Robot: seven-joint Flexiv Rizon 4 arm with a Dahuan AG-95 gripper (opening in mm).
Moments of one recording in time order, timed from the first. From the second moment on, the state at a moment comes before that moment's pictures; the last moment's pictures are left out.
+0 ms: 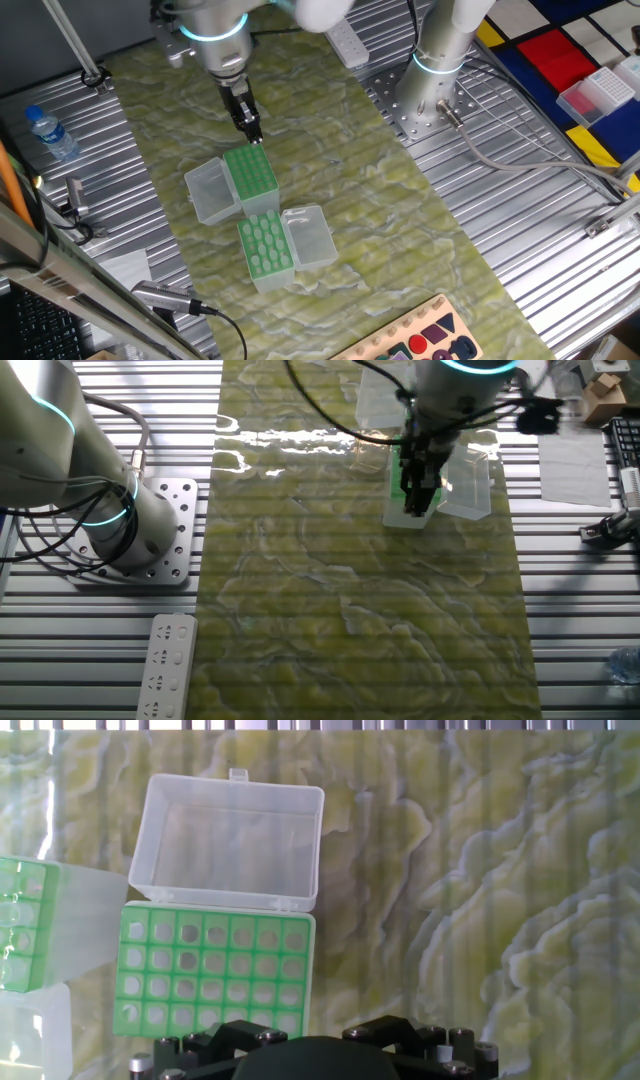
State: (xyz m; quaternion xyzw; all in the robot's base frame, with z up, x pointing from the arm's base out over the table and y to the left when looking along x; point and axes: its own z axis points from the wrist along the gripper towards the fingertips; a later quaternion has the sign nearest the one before) arm 0.500 -0.006 0.172 0.02 -1.00 0.00 0.05
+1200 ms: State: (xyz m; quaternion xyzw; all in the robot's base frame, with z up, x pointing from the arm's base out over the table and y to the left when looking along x) arm 0.497 0.000 0.173 0.00 -1.00 -0.01 0.04
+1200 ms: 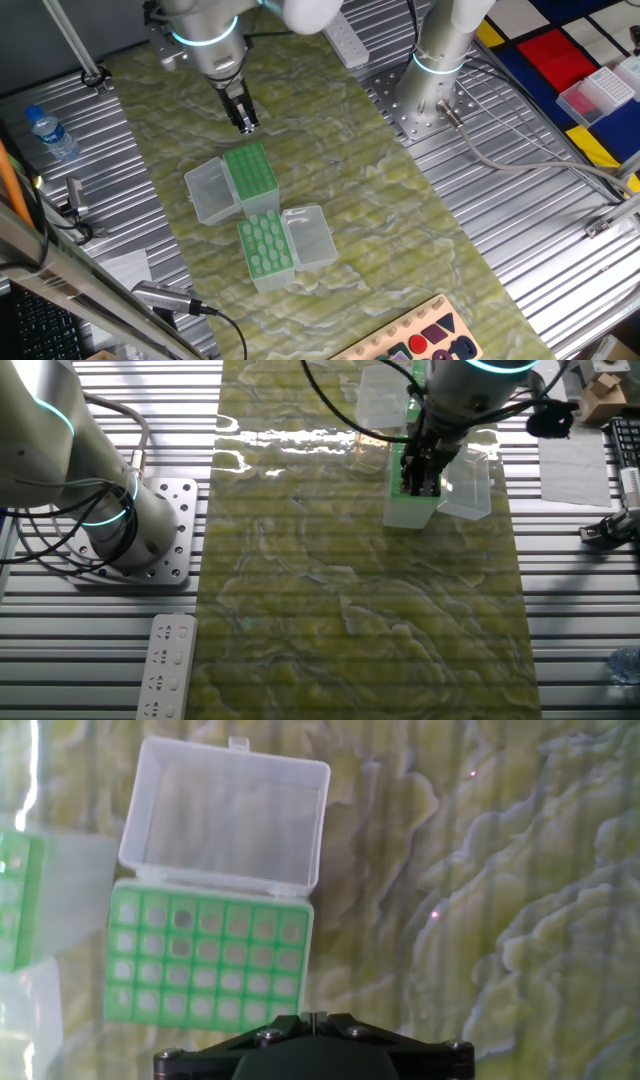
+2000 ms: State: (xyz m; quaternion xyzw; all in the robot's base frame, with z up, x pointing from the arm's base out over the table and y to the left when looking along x) arm 0.500 -0.001 0.173 0.06 -1.00 -0.03 0.06
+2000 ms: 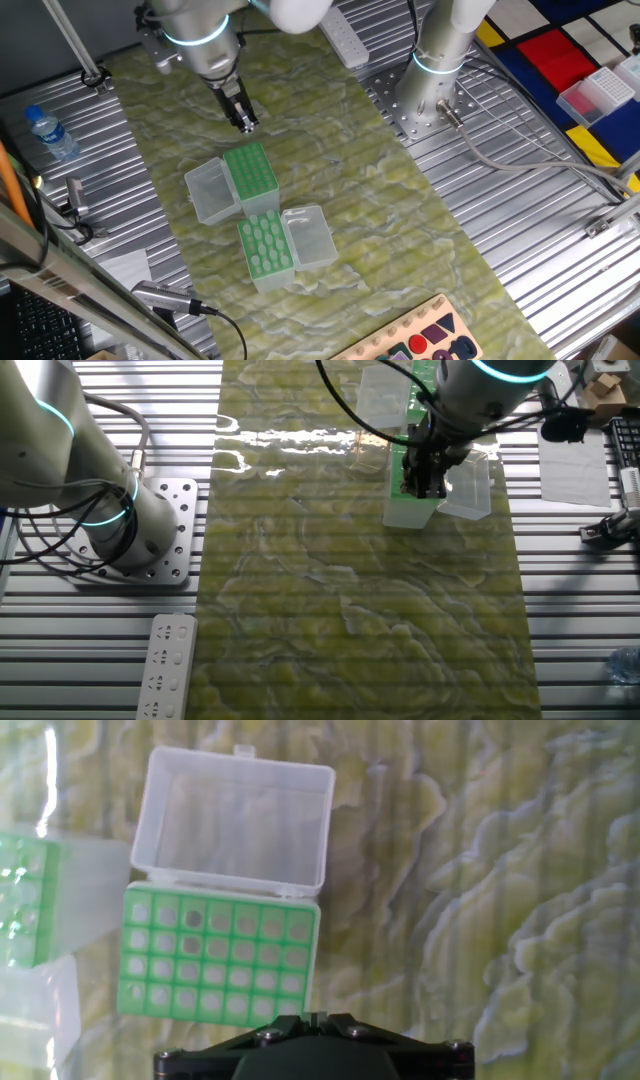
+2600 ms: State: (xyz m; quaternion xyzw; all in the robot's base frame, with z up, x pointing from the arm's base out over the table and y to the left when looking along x) arm 0.498 0.000 0.172 0.07 -1.00 -0.03 0.06
